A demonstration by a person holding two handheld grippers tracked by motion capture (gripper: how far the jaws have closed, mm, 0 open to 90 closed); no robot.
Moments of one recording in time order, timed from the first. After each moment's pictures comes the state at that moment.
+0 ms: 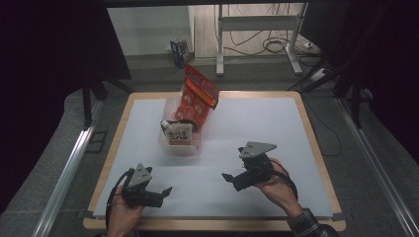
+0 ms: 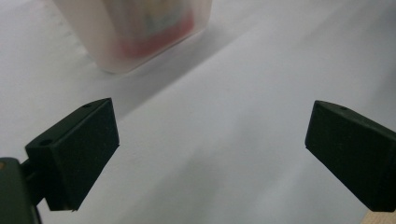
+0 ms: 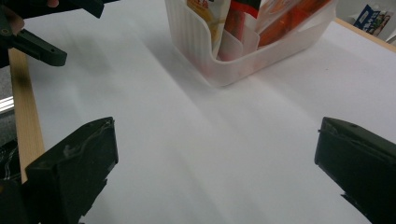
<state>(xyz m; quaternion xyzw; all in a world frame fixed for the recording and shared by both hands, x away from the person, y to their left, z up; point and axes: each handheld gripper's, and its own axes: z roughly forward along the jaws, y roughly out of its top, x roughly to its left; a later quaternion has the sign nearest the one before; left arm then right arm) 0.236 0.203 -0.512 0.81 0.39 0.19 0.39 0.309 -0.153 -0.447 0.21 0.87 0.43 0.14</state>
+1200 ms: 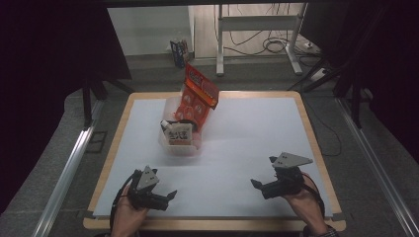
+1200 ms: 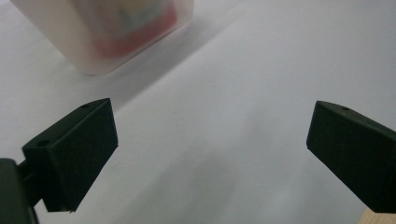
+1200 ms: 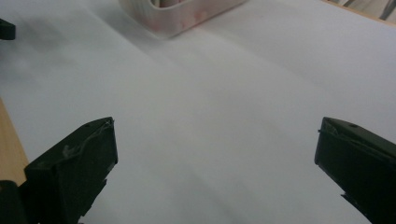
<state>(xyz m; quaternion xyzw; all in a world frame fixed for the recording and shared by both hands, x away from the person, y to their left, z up) 0.235 0.189 -0.517 0.83 0.37 0.20 0.38 0.288 -0.234 -0.464 0.29 0.84 0.42 0.17</state>
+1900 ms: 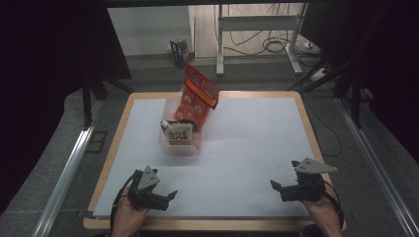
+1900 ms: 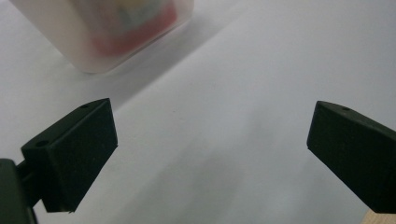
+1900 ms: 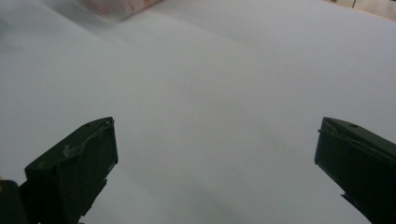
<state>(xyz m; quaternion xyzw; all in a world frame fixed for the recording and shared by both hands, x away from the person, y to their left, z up) 0.236 0.188 -0.519 0.83 0.37 0.20 0.37 0.276 -0.284 -0.471 0.35 0.82 0.41 0.21</state>
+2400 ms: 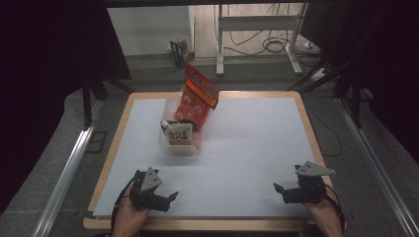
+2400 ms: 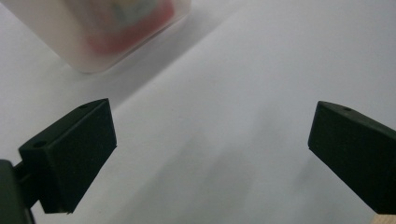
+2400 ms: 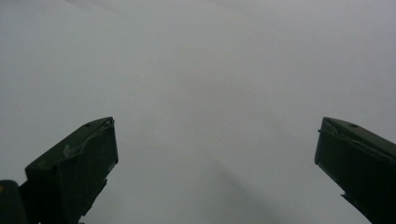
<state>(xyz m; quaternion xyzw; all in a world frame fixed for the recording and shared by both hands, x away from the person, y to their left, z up) 0.236 0.184 -0.522 0.84 0.36 0.21 0.36 0.279 -0.295 -0.493 0.36 0.83 0.38 0.21</state>
